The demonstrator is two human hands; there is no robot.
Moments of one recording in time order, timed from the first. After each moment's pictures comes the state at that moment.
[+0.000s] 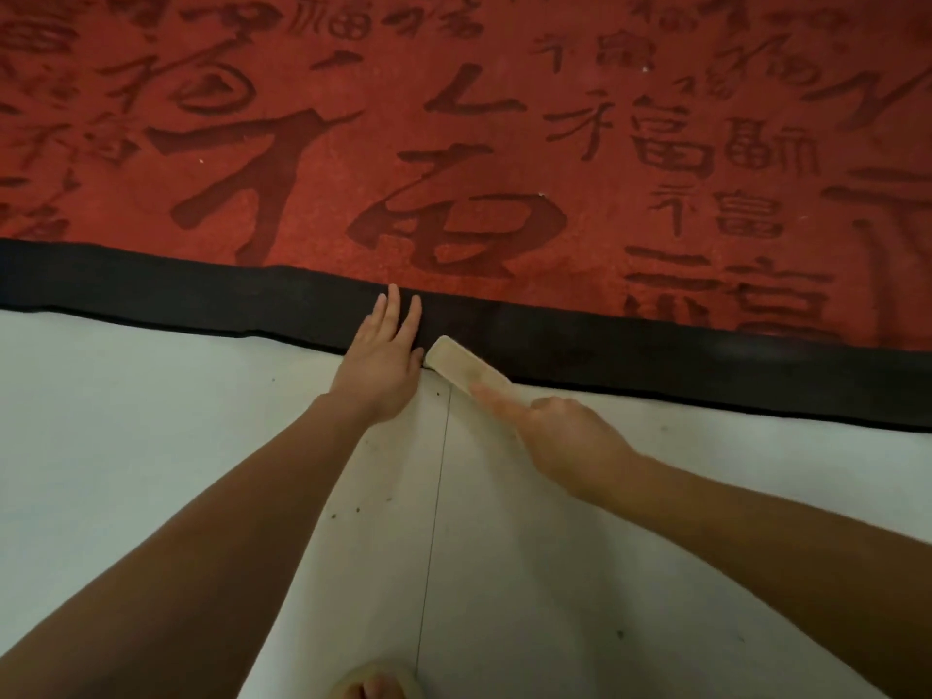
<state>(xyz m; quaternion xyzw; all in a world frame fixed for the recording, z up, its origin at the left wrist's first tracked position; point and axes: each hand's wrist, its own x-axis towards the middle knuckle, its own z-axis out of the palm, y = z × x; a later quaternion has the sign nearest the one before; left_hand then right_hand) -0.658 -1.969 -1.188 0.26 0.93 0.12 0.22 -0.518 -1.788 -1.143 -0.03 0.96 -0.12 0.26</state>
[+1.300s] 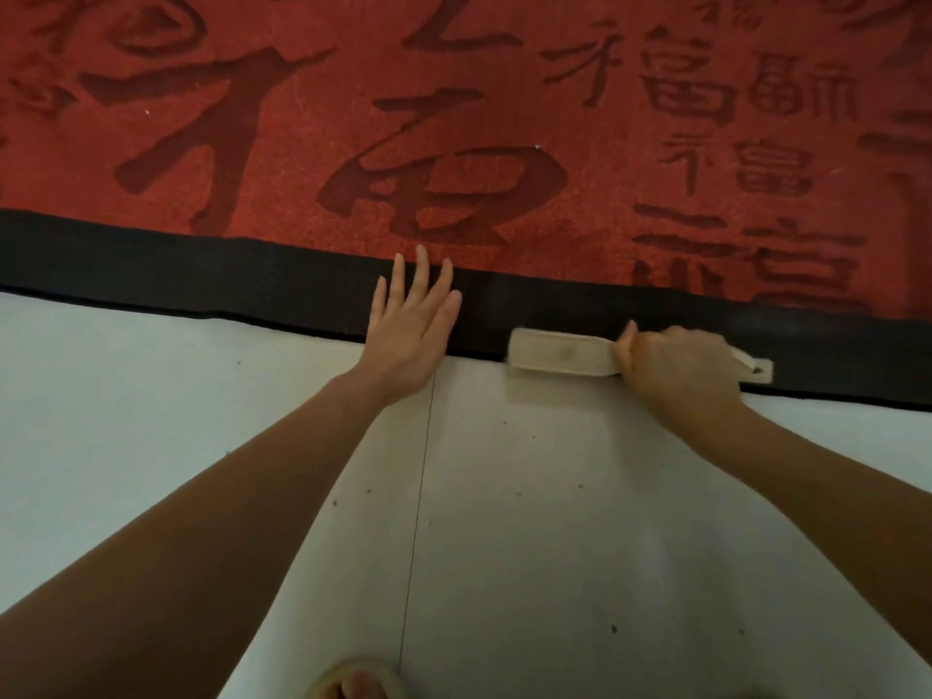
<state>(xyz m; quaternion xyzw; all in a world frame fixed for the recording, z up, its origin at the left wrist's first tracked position) -0.651 -1.925 -1.199 0.24 0.91 0.24 0.24 -0.522 -1.704 -1.140 0.07 0.94 0.21 0.26</state>
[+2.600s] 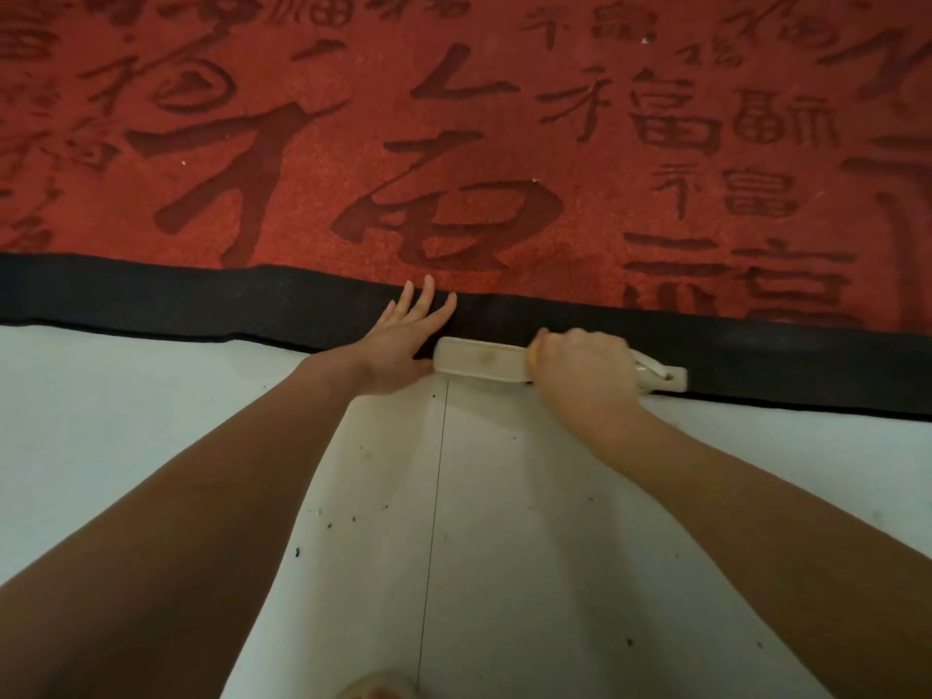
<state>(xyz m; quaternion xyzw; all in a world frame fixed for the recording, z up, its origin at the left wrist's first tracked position) -0.687 -1.946 -1.172 0.35 0.86 0.10 0.37 -0.561 -1.770 -1.148 0.09 0.97 0.10 0.19</state>
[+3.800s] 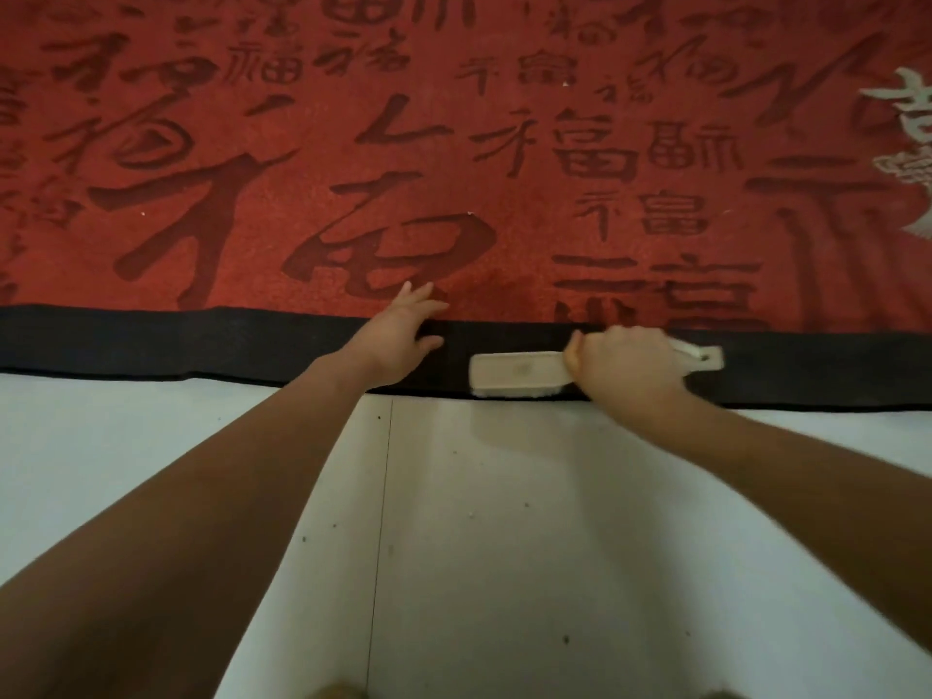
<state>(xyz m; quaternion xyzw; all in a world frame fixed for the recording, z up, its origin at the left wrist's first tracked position) -0.672 -1.877 -1.138 0.31 0.89 0.18 0.28 -0.522 -1.680 -1.102 0.07 0.96 0.18 0.22</state>
